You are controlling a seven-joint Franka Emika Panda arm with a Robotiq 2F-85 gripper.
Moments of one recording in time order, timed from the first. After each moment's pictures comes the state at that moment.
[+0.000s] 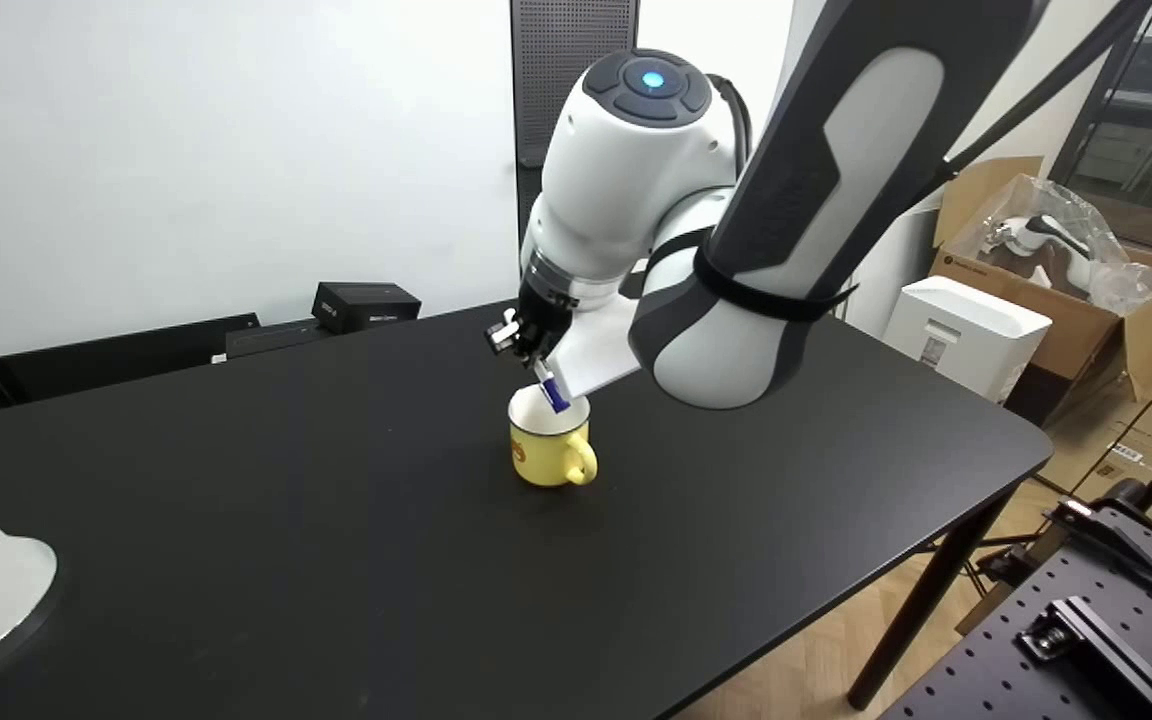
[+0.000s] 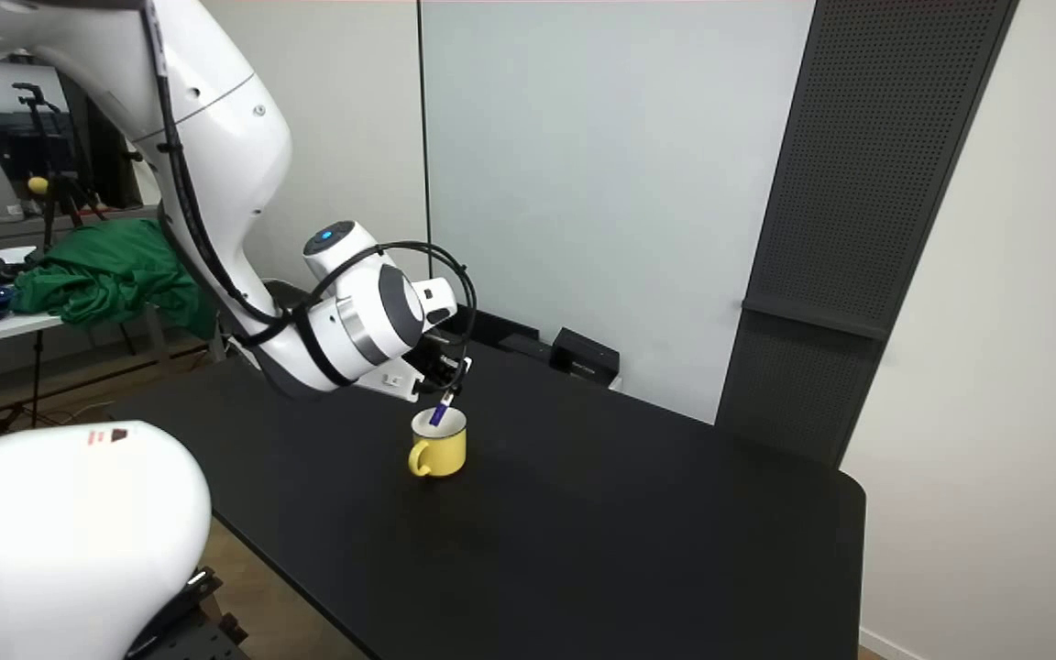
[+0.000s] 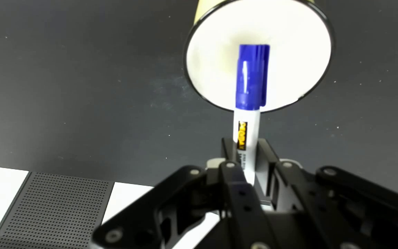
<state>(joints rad) 1.17 0.40 -0.90 -2.46 -0.46 3.27 0.79</state>
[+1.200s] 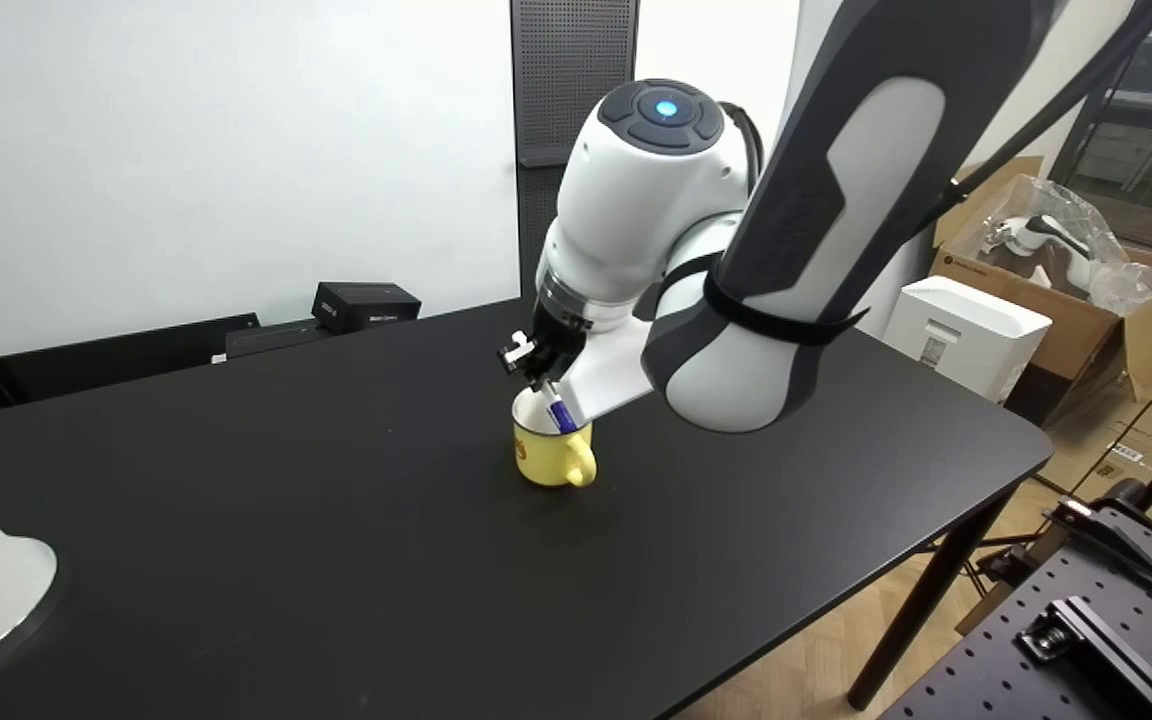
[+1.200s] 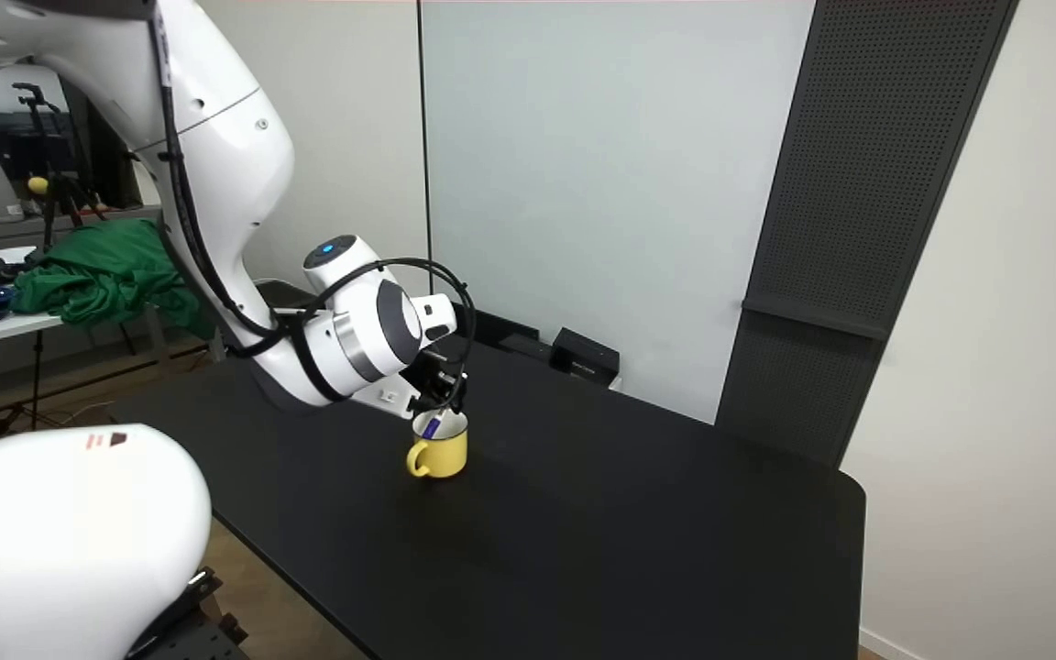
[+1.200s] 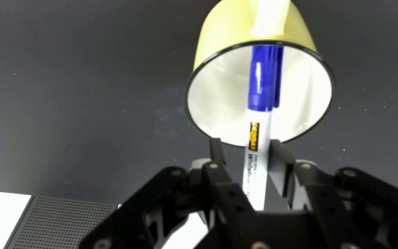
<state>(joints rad) 1.13 0.40 -0.85 -2.50 -0.43 3.29 0.79</state>
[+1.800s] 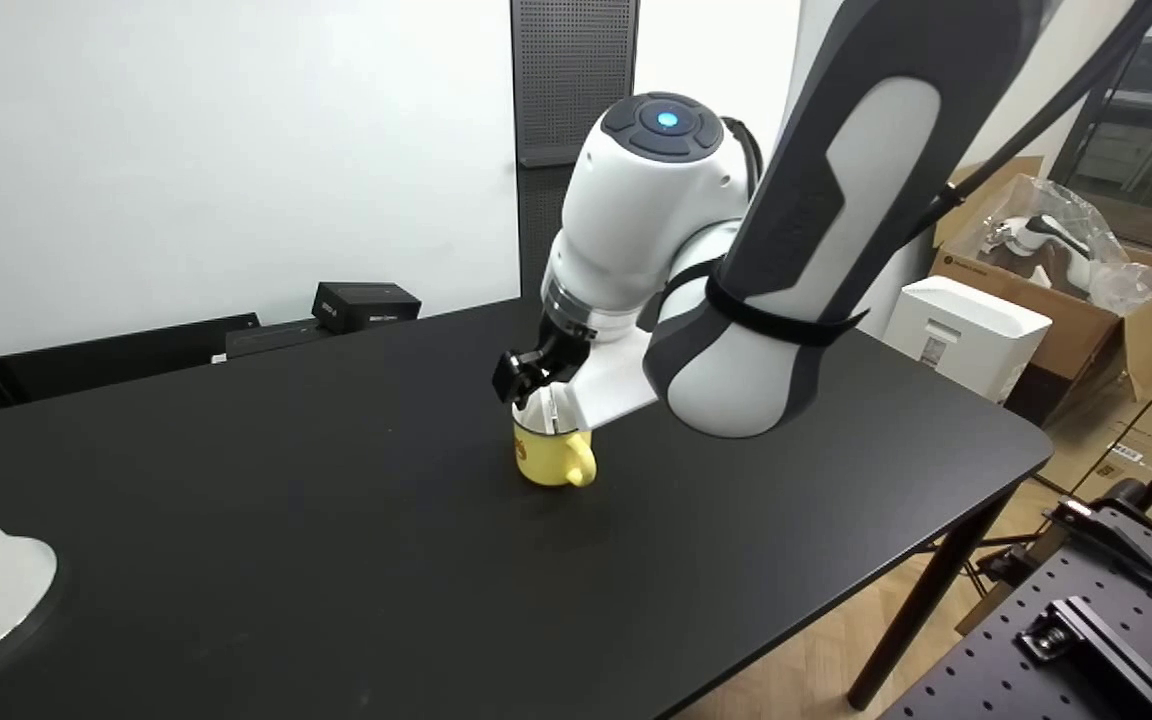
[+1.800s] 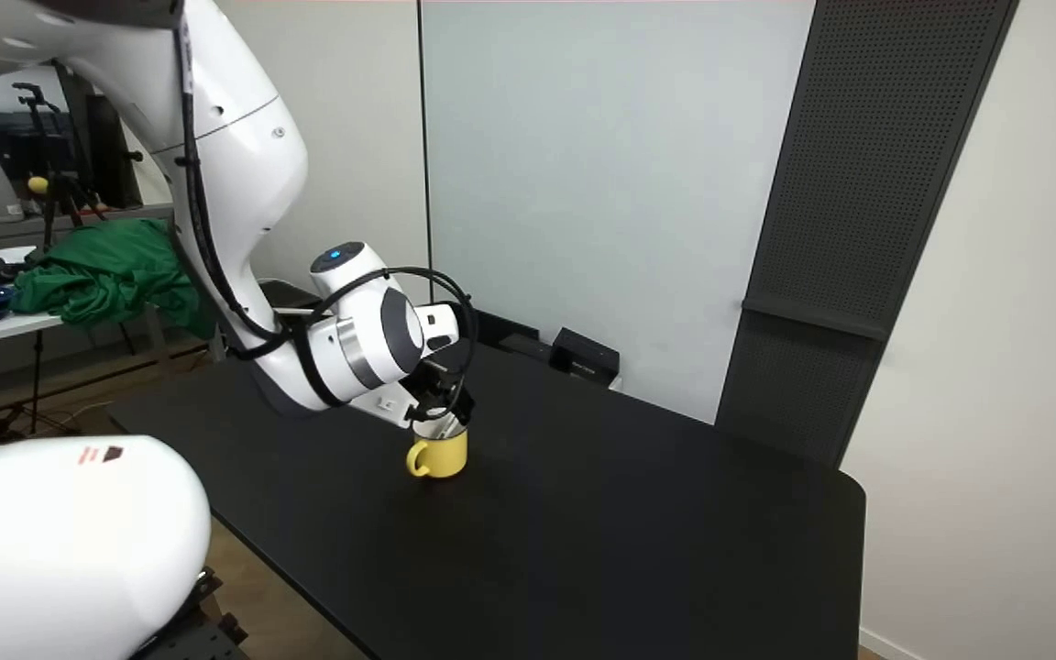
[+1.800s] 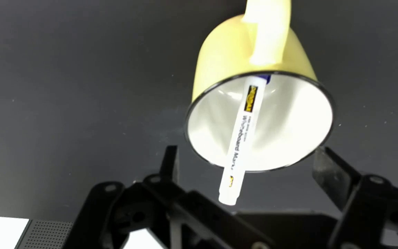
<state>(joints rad) 1.01 0.38 -0.74 -2.50 -0.43 3.27 0.79</state>
